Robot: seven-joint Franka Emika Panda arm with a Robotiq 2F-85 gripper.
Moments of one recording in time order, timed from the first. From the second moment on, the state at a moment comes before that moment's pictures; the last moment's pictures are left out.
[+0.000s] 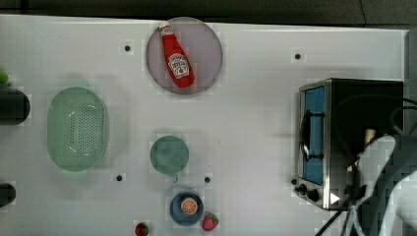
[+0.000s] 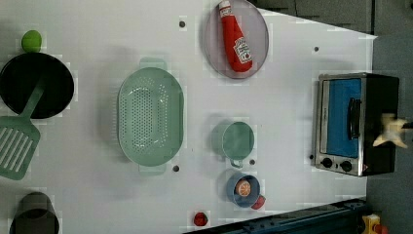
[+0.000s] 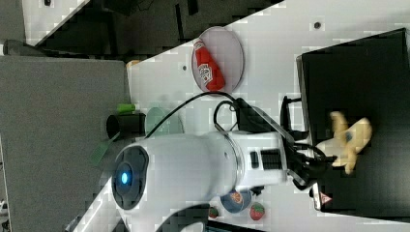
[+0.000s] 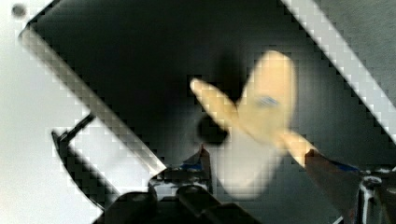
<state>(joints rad) -0.06 0.15 -0.64 -1.90 -0.03 0.48 -0.75</state>
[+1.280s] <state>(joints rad) 0.01 -0.30 -0.11 -1.80 -0.08 -0.01 -0.06</state>
